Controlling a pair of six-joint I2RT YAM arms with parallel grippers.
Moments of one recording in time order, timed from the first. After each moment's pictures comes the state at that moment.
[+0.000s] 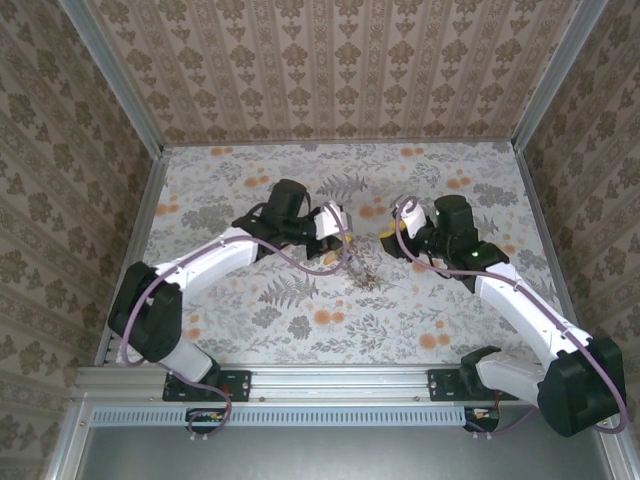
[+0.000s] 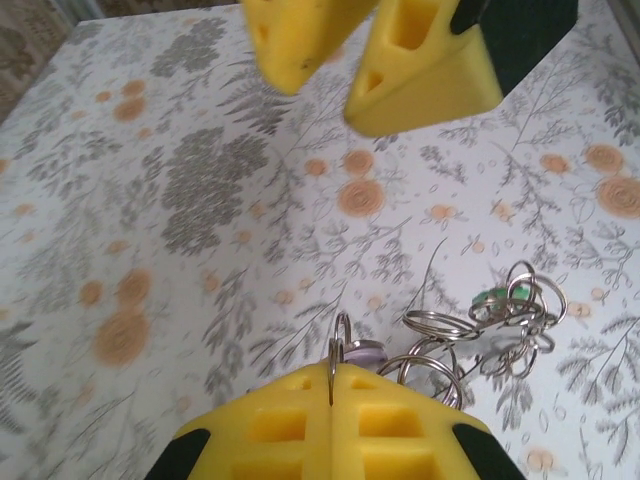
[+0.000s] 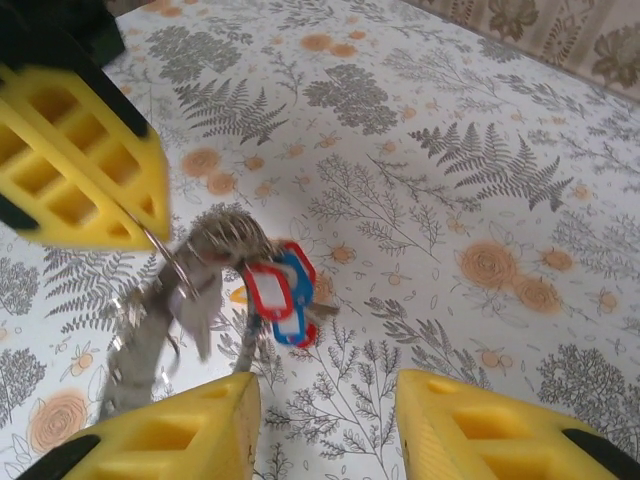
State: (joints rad) left arm -0.68 1.53 1.09 -0.23 0.64 0.64; right arm 0.31 1.11 0.79 -0.24 -0.41 -0.22
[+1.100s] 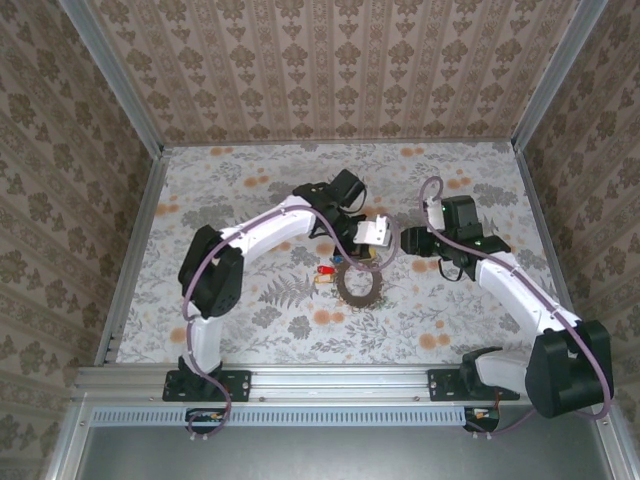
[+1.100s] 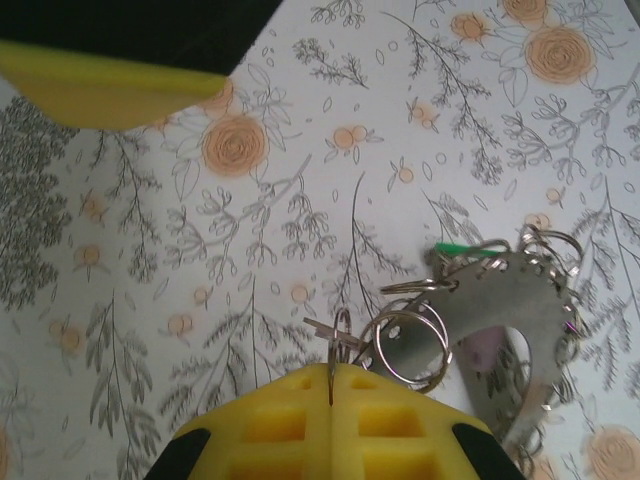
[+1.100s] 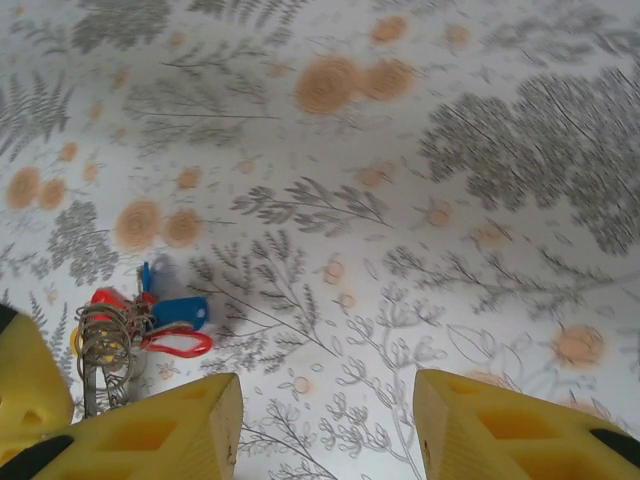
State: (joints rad) left arm -0.84 2.02 1.70 -0.82 0.58 0.98; right arm 0.16 1.22 0.80 -0.41 -0.24 0.21
